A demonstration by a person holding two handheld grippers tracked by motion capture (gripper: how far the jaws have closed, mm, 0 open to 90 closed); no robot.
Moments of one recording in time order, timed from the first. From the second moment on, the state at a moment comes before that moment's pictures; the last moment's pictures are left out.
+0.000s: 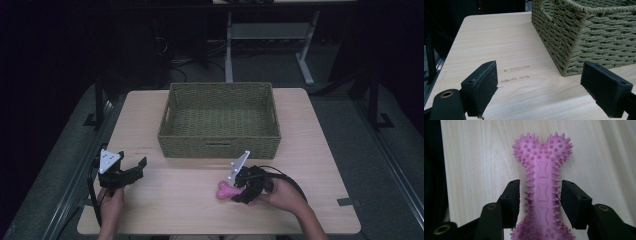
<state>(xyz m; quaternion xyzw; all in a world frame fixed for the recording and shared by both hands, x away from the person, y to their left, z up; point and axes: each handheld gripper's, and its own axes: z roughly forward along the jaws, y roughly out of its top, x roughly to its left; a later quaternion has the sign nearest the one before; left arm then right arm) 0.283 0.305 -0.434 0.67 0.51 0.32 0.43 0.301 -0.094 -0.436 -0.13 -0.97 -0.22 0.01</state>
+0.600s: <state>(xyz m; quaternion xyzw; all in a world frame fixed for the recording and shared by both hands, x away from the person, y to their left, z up) 0.283 0.305 -0.434 0.67 0.51 0.32 0.44 0.300 -0.092 -0.441 -0.12 -0.97 -0.21 0.00</state>
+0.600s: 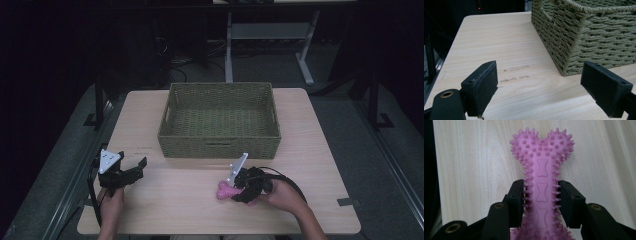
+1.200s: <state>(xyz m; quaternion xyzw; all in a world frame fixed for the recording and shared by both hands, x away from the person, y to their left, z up) 0.284 0.305 -0.434 0.67 0.51 0.32 0.43 0.315 -0.109 -0.428 -0.13 -0.96 -0.25 0.04</state>
